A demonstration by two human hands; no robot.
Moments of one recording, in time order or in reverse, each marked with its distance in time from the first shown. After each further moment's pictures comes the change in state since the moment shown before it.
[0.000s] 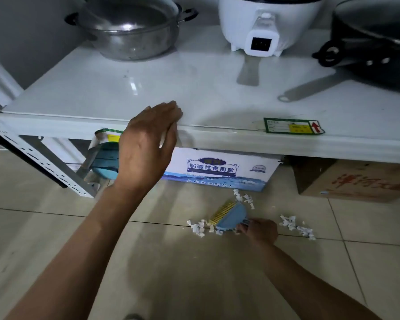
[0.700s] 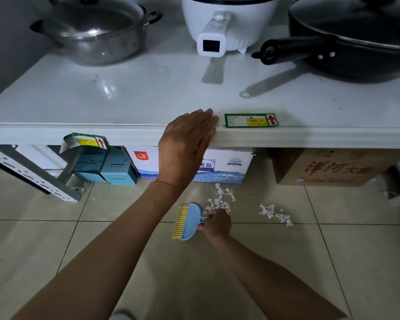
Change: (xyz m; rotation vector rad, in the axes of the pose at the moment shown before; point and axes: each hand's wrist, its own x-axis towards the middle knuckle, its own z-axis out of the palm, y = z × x) left_hand 0.004 0.085 0.074 -0.108 0.112 0.176; right_hand -0.034 -0.001 0.029 -0.188 -0.192 -0.189
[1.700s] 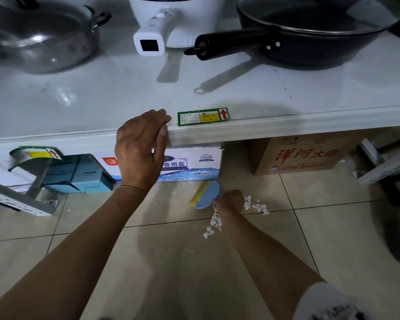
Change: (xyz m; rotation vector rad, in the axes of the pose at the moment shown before) left_hand -0.001 0.008 0.009 0.045 0.058 -0.023; right_hand 0.061 0.022 -0.086 0.118 0.314 0.181
